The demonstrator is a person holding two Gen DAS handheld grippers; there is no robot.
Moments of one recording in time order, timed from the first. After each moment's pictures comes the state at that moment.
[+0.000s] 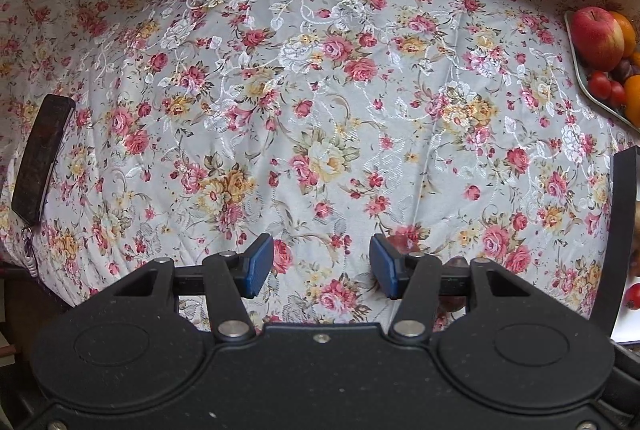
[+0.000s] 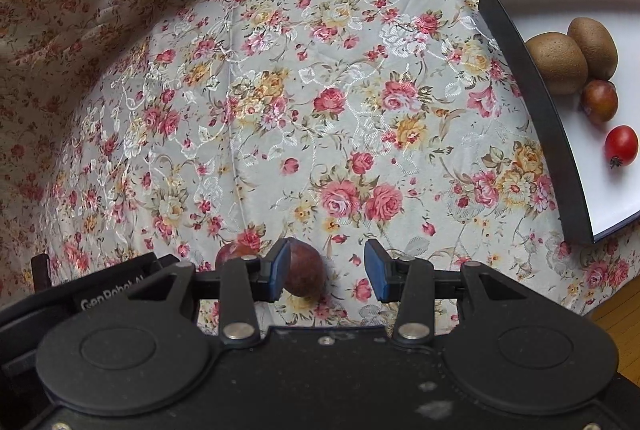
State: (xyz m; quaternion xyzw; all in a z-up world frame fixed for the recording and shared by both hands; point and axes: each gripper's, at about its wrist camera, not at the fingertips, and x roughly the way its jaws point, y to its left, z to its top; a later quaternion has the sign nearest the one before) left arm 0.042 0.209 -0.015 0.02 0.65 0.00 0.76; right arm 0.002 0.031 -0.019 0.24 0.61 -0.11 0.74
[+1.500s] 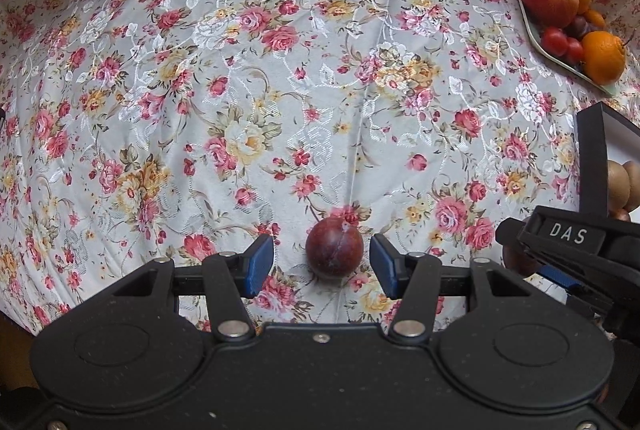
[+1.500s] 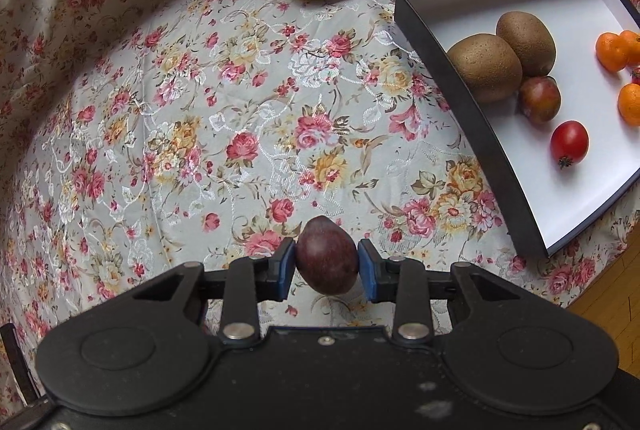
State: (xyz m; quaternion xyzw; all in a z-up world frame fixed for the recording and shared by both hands) left arm 0.035 0.179 -0.044 0.02 0.66 -0.08 0.75; right arm 0.005 0.000 -0.032 0.25 0.60 -0.22 0.73
